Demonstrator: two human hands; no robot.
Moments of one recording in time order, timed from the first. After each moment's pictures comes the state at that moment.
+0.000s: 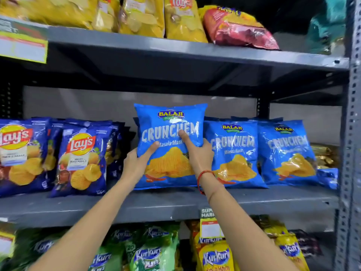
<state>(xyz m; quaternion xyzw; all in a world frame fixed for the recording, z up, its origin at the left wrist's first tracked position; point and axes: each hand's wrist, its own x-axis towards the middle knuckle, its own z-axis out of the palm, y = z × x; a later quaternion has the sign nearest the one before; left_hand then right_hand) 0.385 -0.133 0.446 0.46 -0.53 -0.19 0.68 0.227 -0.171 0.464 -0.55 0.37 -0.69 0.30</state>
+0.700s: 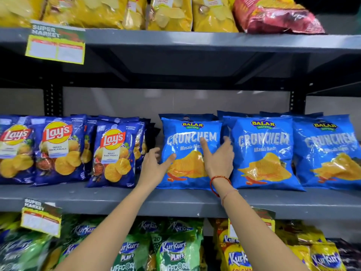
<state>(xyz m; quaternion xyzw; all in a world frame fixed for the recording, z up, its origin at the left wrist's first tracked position) 0.416 -0.139 0.418 0.59 -0.54 -0.06 0.59 0.252 -0.189 0.439 -0.57 0.49 -0.65 0.11</state>
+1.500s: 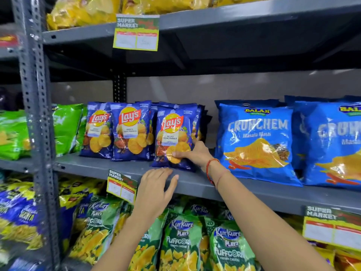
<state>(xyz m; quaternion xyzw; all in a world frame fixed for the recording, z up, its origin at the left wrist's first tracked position) 0.512 -0.015 0.341 0.69 -0.57 0.25 0.38 0.432 -0.161 0.419 -0.78 0.30 -0.37 0.40</state>
